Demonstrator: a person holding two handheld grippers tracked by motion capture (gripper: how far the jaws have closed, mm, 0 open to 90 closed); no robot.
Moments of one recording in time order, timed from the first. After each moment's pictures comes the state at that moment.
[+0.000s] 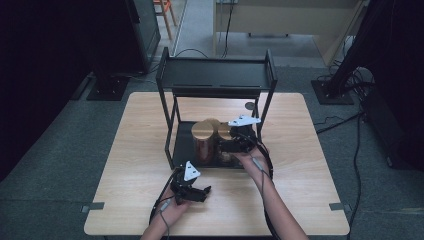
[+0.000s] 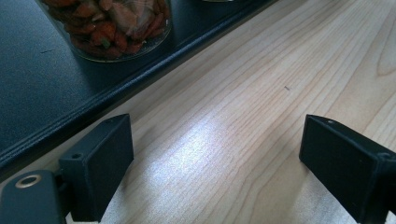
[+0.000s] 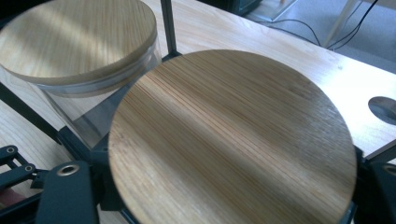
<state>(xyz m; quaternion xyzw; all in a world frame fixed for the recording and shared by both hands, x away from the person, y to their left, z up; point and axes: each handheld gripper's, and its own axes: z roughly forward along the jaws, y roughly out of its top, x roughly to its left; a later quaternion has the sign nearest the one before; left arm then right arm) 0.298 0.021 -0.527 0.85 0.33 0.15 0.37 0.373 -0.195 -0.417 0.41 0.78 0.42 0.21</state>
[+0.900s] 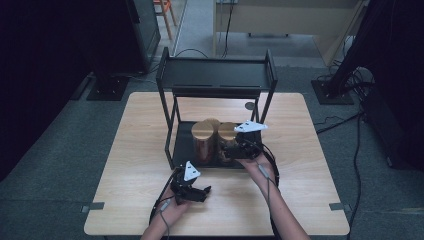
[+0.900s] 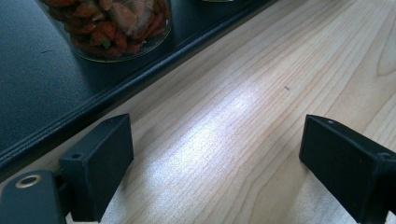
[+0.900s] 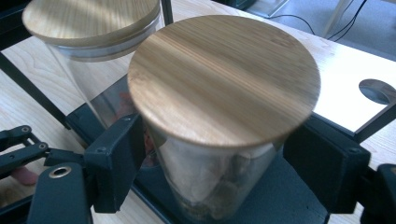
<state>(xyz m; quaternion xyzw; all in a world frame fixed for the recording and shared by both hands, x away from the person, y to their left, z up) 0.298 0.021 -0.527 0.85 0.33 0.15 0.37 0.349 -0.209 -0.416 0.42 0.77 0.42 0.21</state>
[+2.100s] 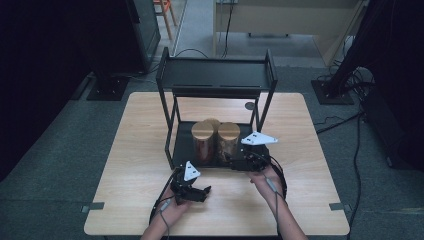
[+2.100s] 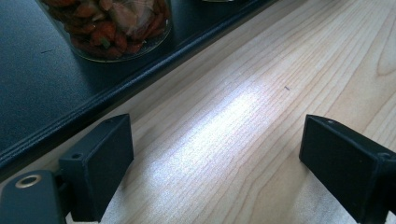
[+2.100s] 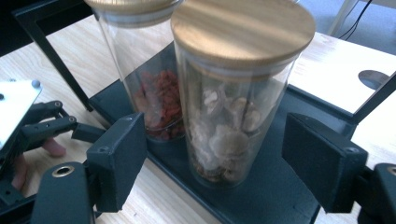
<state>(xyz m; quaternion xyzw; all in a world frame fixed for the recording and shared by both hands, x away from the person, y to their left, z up) 0.298 0.021 -0.527 0.85 0.33 0.15 0.37 0.313 -0.222 -0.421 0.41 0.77 0.43 0.21</state>
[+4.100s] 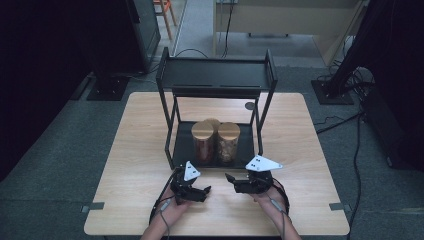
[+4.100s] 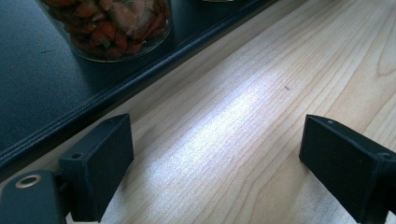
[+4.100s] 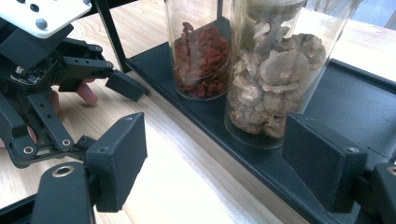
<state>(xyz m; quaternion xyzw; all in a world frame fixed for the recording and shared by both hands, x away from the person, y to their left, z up) 0.298 0.021 -0.527 0.85 0.33 0.15 0.37 0.280 -0.237 -0.479 0.35 0.78 0.48 0.19</state>
